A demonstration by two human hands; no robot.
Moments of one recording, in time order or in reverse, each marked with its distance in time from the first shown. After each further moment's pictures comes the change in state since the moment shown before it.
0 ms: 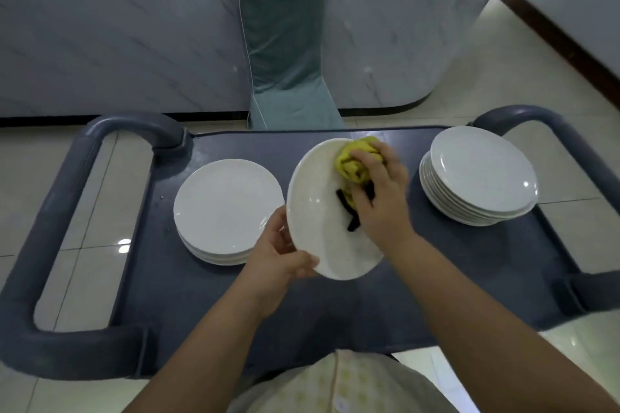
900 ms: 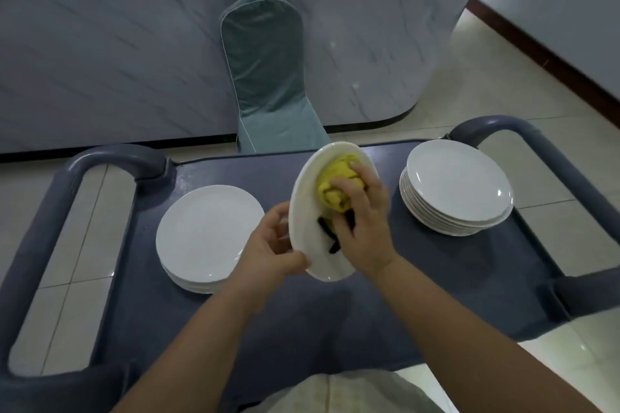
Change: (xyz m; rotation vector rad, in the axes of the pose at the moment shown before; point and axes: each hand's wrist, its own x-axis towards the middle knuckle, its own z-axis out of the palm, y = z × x) left_hand 0.020 0.028 0.023 0.256 -0.078 0.119; right_hand -0.006 0.007 -0.012 0.050 0.069 -0.135
